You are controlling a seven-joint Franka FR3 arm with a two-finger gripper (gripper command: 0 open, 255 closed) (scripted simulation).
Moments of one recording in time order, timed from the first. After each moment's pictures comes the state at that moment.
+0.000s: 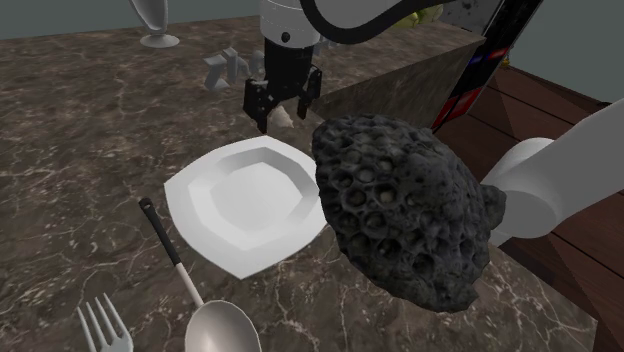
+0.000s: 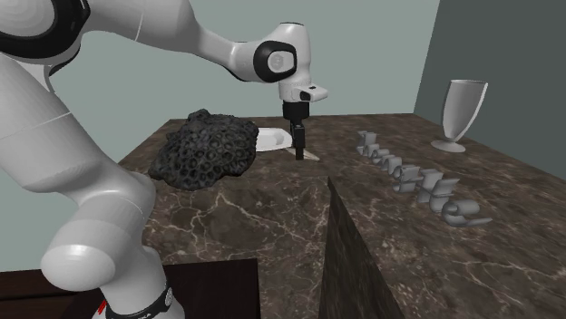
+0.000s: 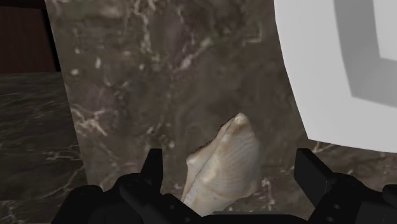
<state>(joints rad) 0.11 -0.32 0.50 -2.23 0.11 2.00 0.57</state>
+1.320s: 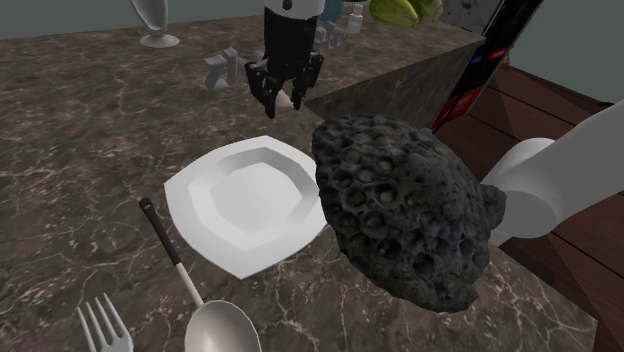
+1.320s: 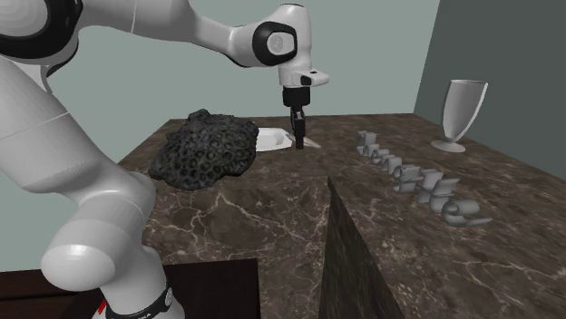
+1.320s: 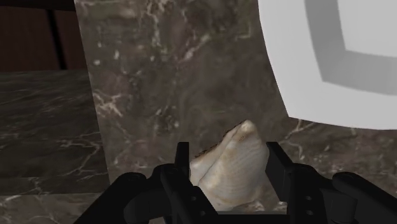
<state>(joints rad) 0.10 -0.33 0.48 -2.15 0.11 1.90 0.56</state>
